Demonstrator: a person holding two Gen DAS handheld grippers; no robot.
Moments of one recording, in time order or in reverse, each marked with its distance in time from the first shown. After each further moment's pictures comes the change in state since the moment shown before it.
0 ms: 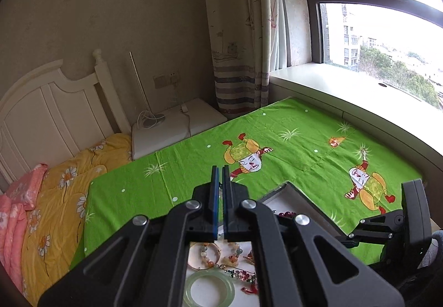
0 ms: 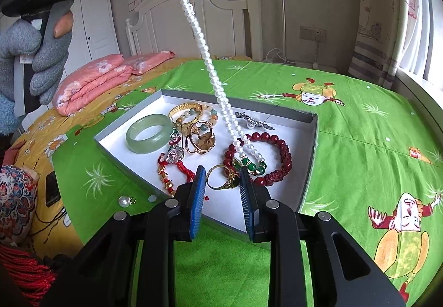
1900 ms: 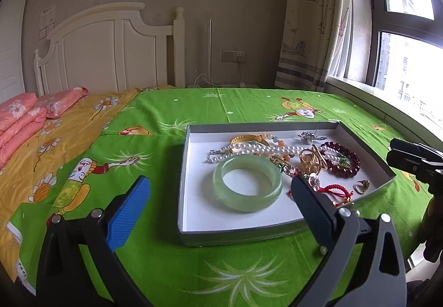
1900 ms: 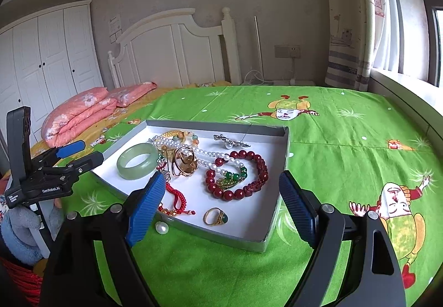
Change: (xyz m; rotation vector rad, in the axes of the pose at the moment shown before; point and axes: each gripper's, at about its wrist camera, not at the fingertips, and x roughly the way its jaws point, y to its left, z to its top) left arm -0.033 0.026 -0.200 -0.342 -0.063 0.205; right arm -0.025 -0.010 -0.009 0.101 -0.161 -0.077
